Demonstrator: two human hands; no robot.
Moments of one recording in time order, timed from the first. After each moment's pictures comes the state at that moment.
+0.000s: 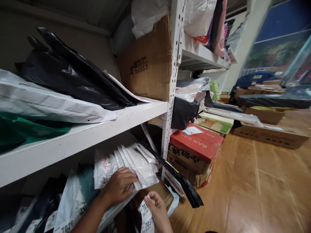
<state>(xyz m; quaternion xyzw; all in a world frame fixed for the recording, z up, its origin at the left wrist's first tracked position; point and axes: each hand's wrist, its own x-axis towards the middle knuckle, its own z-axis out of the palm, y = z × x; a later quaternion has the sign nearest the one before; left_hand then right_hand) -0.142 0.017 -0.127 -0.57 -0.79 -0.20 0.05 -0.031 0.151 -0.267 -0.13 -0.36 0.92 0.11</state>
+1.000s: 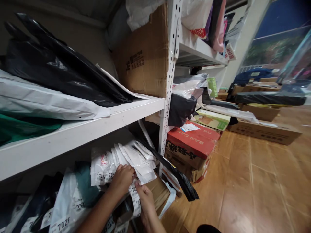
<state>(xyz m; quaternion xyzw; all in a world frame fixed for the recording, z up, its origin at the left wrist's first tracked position) -0.132 0.060 -0.123 -0.36 -0.93 0.00 -0.06 -0.069 0.122 -0.260 -0.24 -0.33 0.90 0.11</state>
